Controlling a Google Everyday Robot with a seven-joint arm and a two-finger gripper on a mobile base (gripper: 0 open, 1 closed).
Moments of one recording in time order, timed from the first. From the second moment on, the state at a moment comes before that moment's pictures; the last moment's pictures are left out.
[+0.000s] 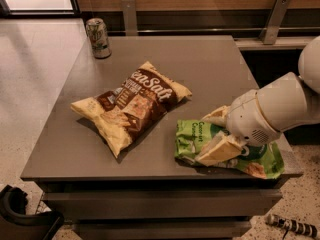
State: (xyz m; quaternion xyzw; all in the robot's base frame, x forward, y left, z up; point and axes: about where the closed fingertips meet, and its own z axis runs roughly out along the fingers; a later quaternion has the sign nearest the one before) arm 0.420 -0.104 0.834 -0.60 0.73 0.19 0.26
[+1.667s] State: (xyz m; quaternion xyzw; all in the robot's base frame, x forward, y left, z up) arm 0.452 -0.114 0.976 -0.64 0.67 0.12 0.36
